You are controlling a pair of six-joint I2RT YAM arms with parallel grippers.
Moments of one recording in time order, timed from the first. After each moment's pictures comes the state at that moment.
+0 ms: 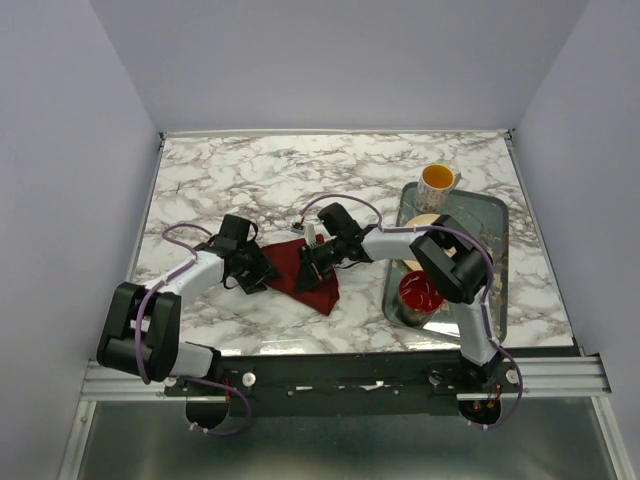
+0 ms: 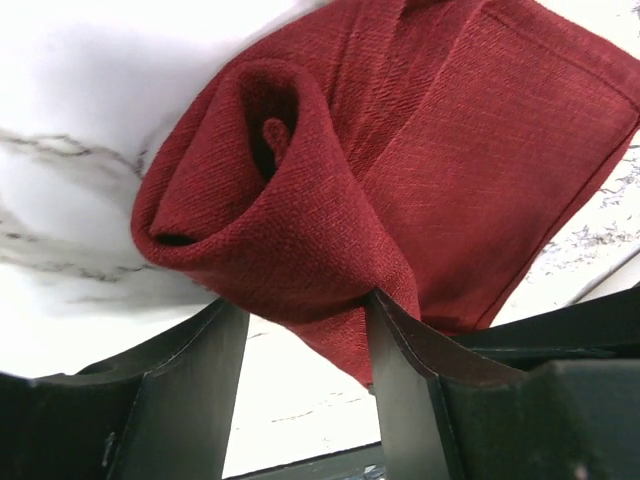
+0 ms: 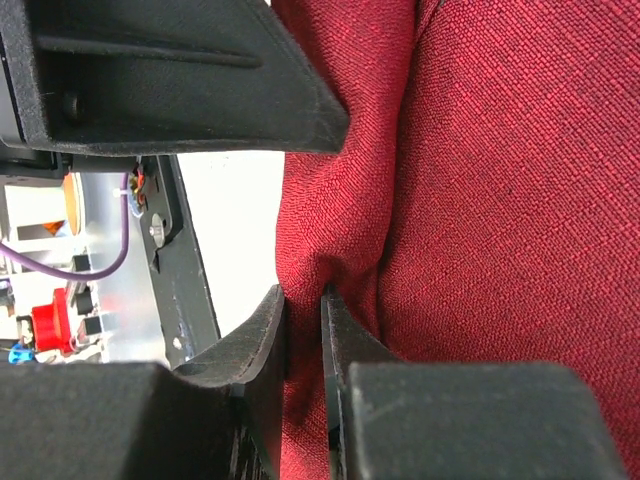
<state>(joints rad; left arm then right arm) -0.26 1.37 0.65 -0.41 0.19 -0.95 0.78 2.10 1.24 0.01 -0.88 0.31</state>
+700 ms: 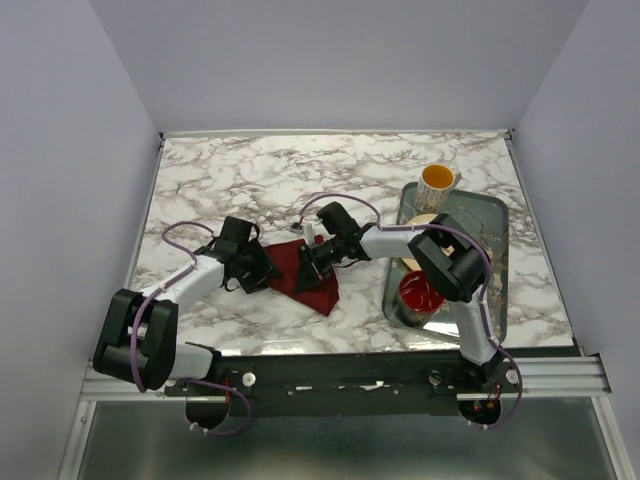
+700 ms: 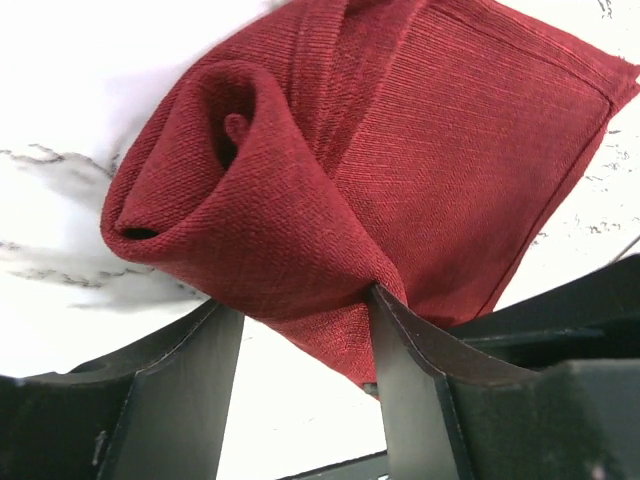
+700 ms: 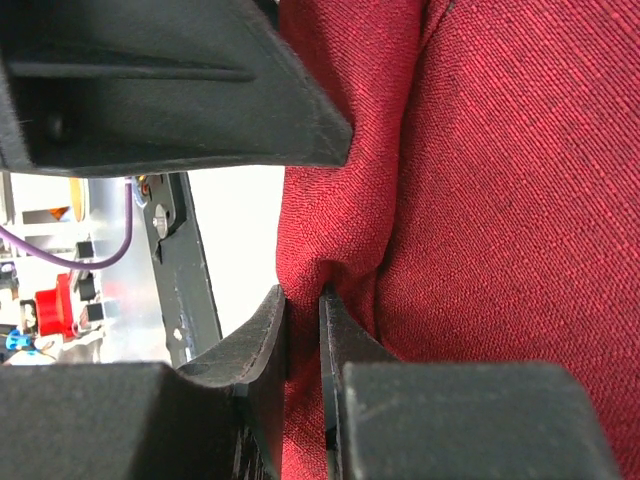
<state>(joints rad) -0.29 1.34 0.63 -0.36 0.18 -0.93 0.78 2.12 1.26 -0.02 -0.91 0.28</state>
